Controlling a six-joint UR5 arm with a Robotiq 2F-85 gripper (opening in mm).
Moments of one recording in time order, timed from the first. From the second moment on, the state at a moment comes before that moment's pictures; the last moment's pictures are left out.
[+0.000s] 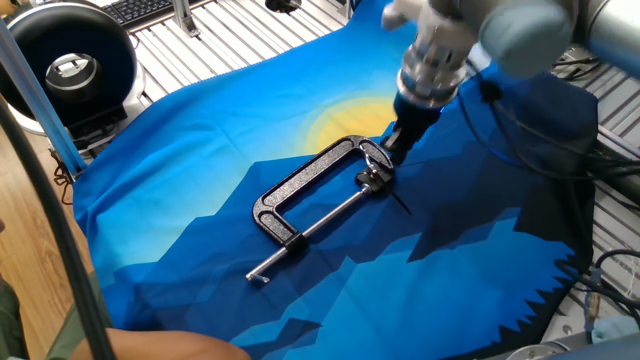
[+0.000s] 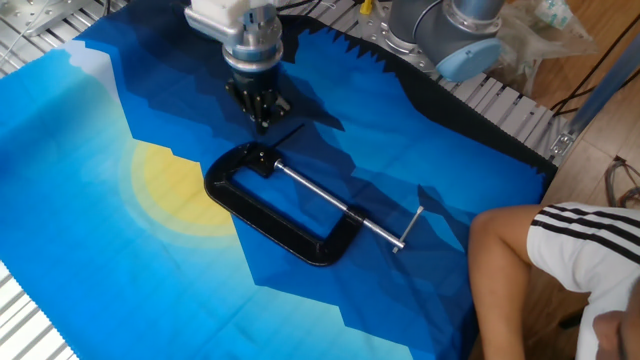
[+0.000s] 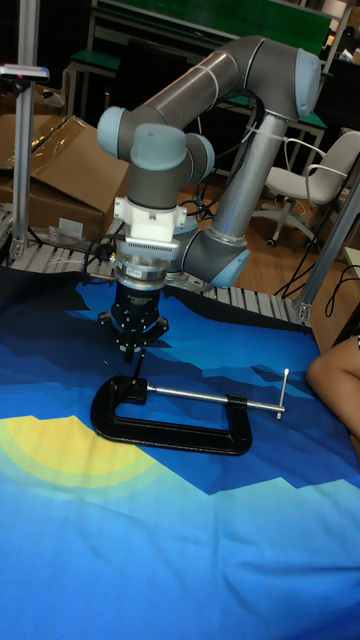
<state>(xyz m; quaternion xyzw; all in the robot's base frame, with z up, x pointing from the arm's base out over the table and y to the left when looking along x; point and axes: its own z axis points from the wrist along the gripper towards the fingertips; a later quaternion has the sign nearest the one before) 0.437 -0.055 0.054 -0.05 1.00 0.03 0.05</state>
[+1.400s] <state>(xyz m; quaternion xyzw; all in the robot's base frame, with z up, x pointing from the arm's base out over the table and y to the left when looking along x) 0.442 -0.050 0.041 -0.05 1.00 0.02 0.02</state>
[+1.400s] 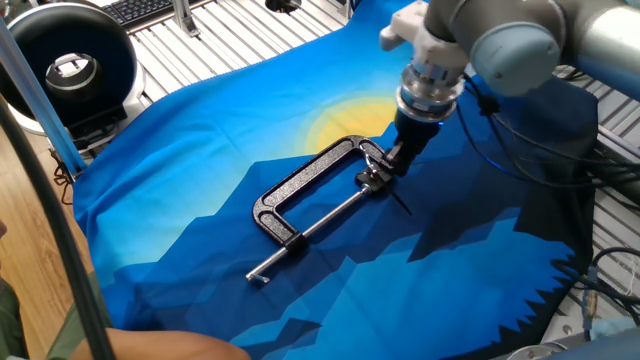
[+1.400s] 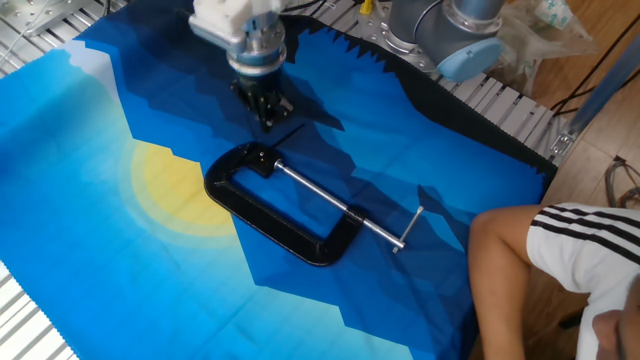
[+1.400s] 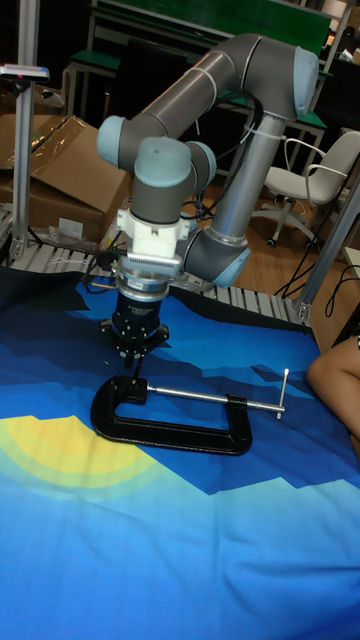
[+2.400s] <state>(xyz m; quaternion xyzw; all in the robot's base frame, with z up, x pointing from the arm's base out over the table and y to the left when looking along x) 0.453 -0.061 0.033 -0.07 1.00 -0.02 0.00</state>
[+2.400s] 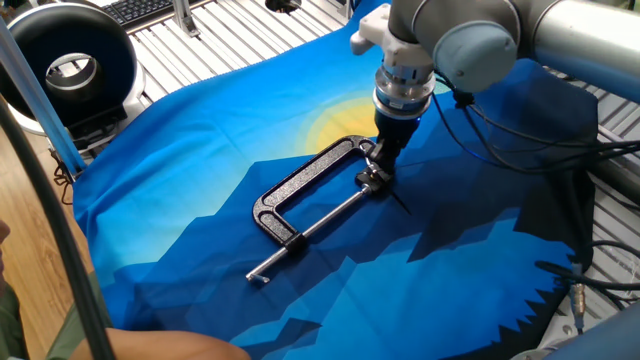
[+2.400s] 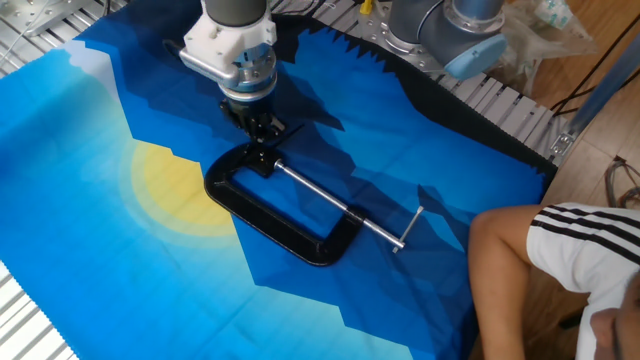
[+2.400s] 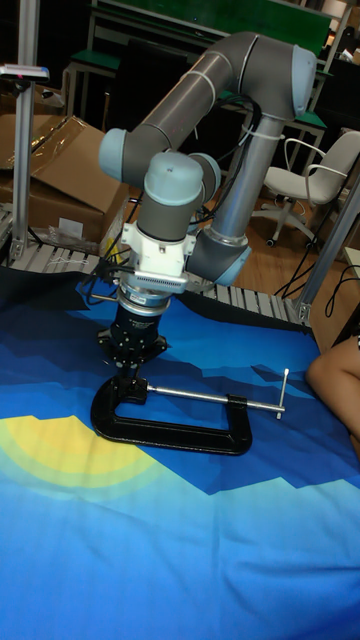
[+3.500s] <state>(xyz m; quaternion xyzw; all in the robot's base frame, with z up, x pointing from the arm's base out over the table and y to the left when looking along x) 0.400 -0.066 0.017 -0.05 1.00 0.00 0.01</state>
